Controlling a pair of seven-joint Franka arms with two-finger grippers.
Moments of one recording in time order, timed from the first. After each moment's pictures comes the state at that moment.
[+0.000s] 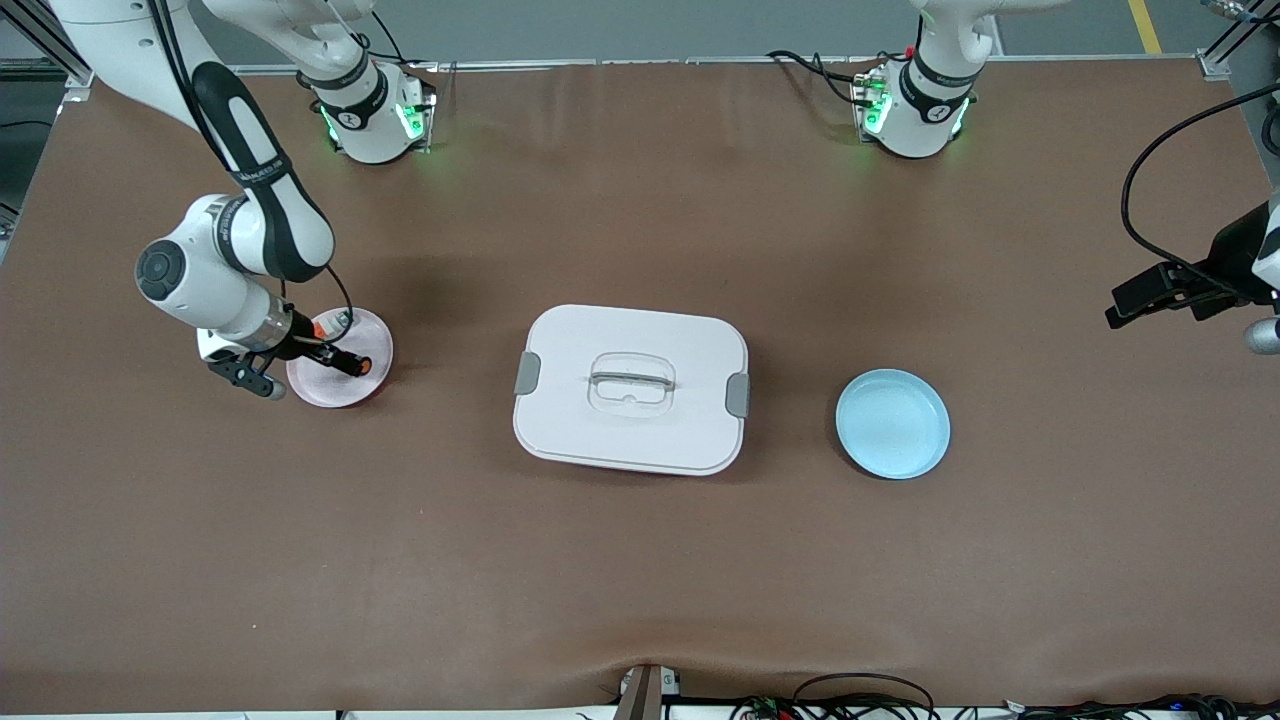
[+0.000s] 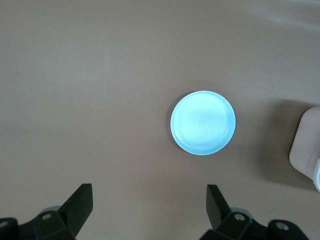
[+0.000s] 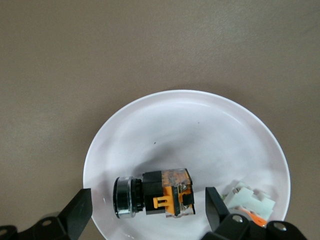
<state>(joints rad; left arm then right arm) 0.01 0.08 0.00 -1.55 -0.03 1.66 -0.08 0.04 0.26 -0.04 -2.38 0.26 2.60 0.23</state>
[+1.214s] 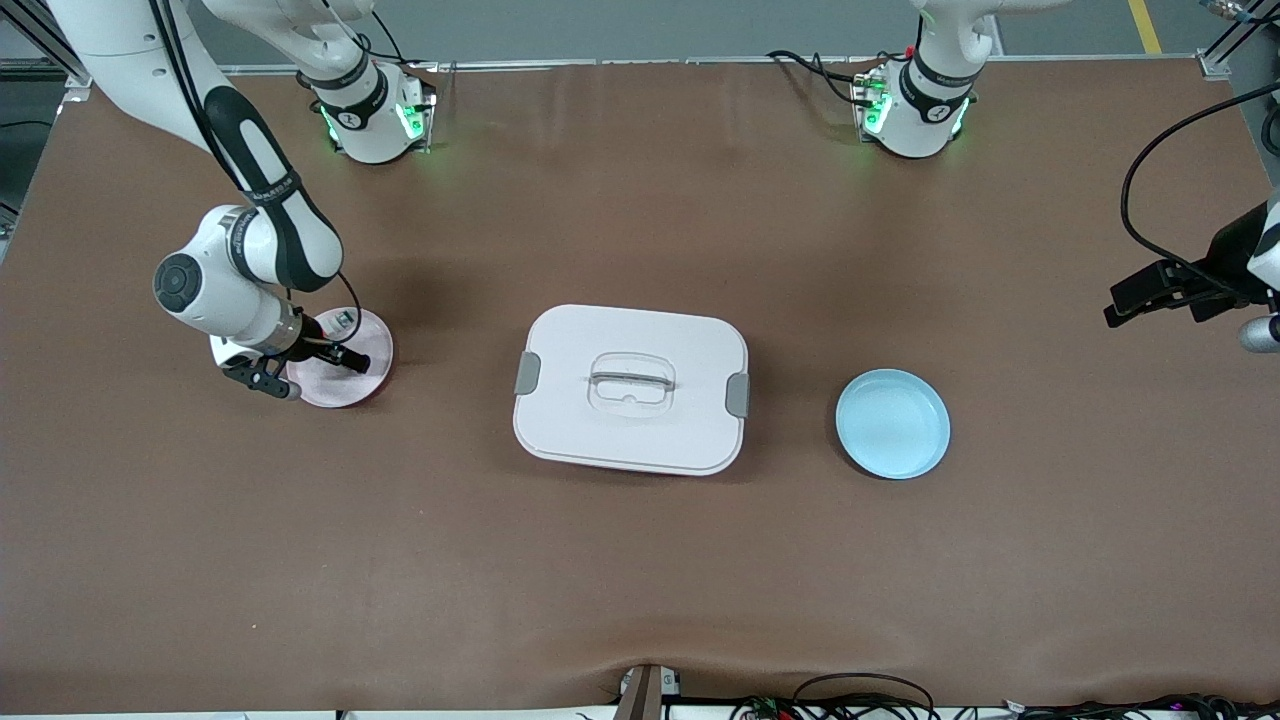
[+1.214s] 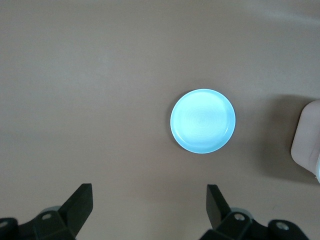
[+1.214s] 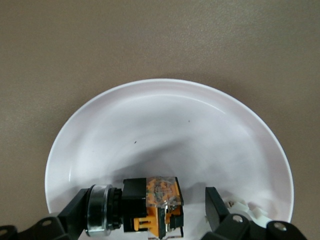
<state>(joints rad) 0.01 0.08 0.00 -1.55 -0.03 1.66 -0.03 0.03 0.33 -0.04 -2.38 0.26 2.62 0.14</state>
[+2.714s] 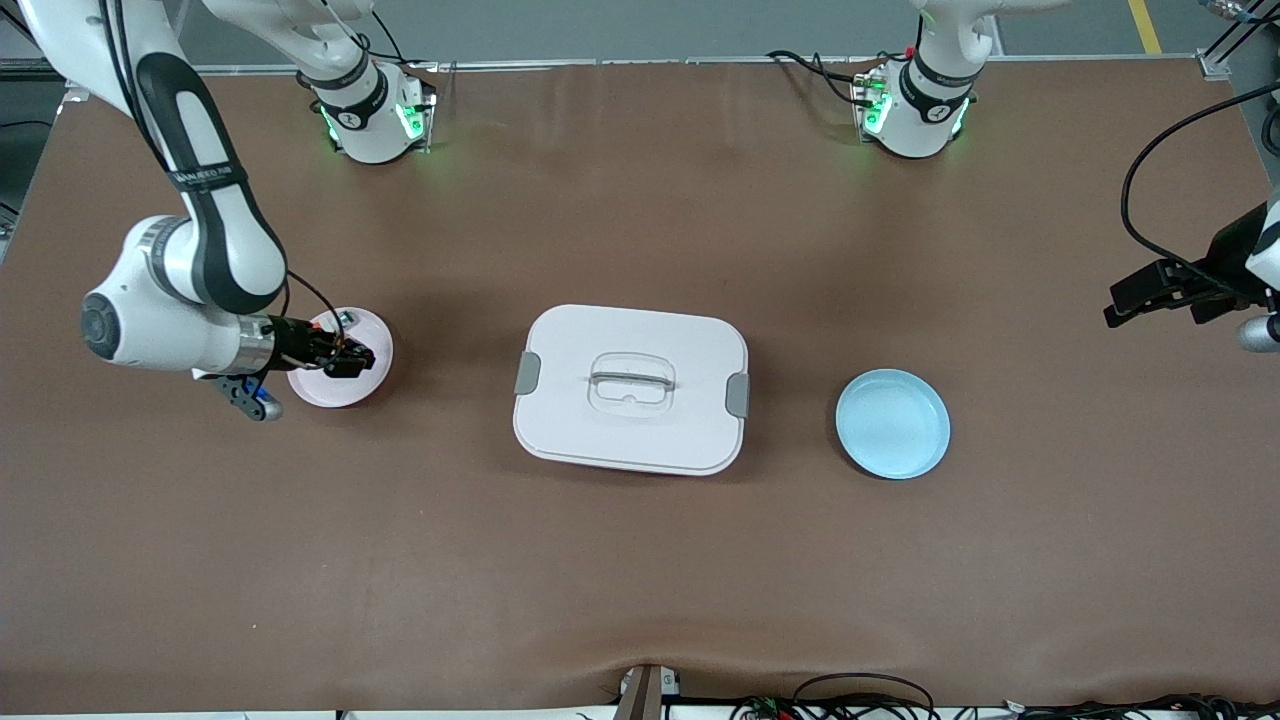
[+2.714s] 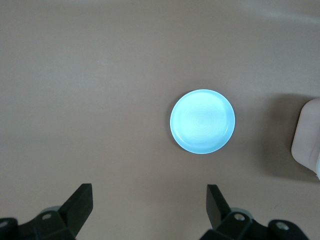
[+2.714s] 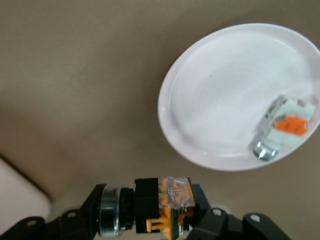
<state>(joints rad) 0.01 0.08 0.00 -1.55 -0.03 1.66 -0.02 0.04 0.28 -0.04 -2.02 0.40 1.99 0.43</state>
